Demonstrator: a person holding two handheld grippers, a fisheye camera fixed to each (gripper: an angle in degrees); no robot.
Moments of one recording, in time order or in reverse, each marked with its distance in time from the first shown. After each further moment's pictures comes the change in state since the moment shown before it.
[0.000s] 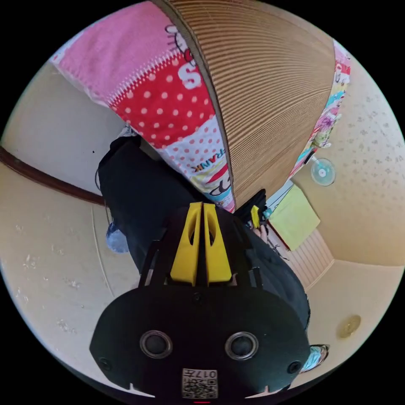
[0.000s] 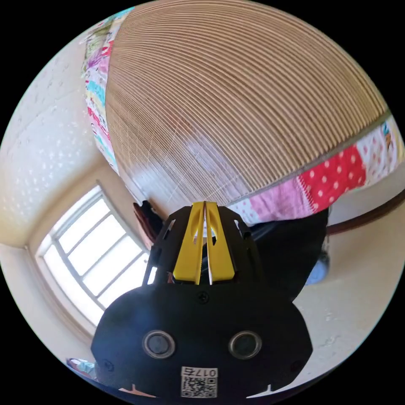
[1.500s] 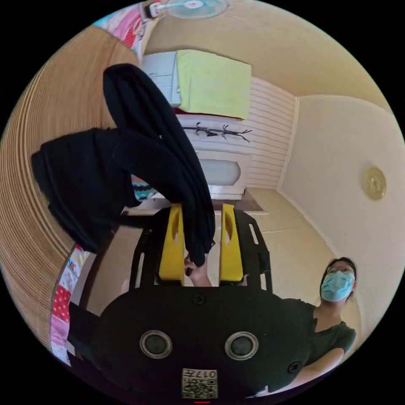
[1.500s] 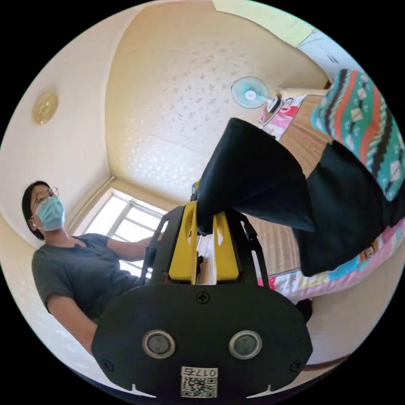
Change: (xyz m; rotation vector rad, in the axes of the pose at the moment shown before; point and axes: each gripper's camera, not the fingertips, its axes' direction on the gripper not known) left arm 0.313 -0.247 0.586 -0.721 0.067 0.821; right arm 0.033 0.122 -0.347 0.607 -0.447 -0.738
